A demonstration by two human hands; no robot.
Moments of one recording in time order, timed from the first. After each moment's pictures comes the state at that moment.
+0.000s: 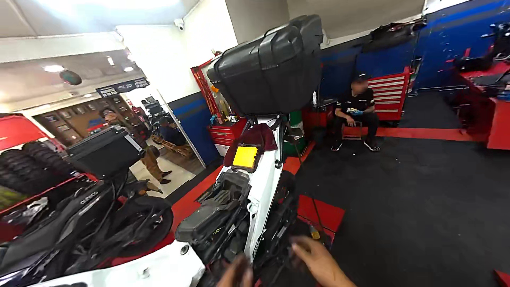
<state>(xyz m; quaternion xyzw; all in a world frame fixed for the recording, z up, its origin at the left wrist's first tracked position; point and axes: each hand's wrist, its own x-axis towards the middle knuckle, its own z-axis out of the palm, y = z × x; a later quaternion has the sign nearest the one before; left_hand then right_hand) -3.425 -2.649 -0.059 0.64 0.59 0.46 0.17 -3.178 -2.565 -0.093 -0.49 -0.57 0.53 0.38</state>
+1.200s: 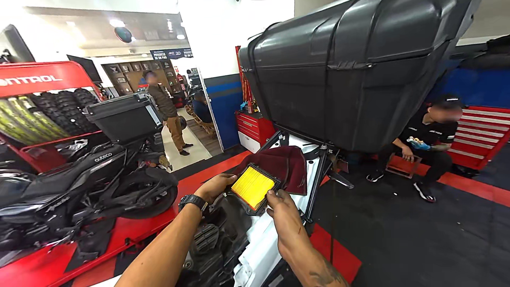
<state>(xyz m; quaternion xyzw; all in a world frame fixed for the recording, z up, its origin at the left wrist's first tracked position) -3.520 -2.235 0.080 0.49 0.65 0.37 0.44 -3.272 -2.308 0.088 -0.42 -0.42 0.63 0.49</state>
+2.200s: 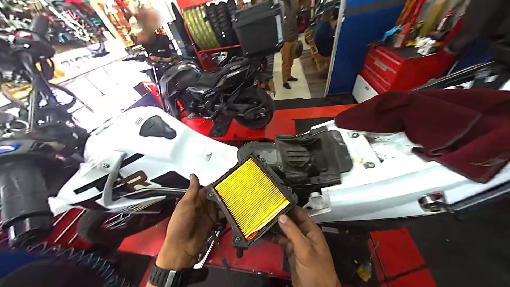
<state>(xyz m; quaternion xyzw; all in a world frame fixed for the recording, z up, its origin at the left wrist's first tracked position) -3.437 -2.617 0.044 0.04 0.51 0.81 0.27 -3.280 -2.465 0.009 -0.16 -0.38 0.88 0.23</state>
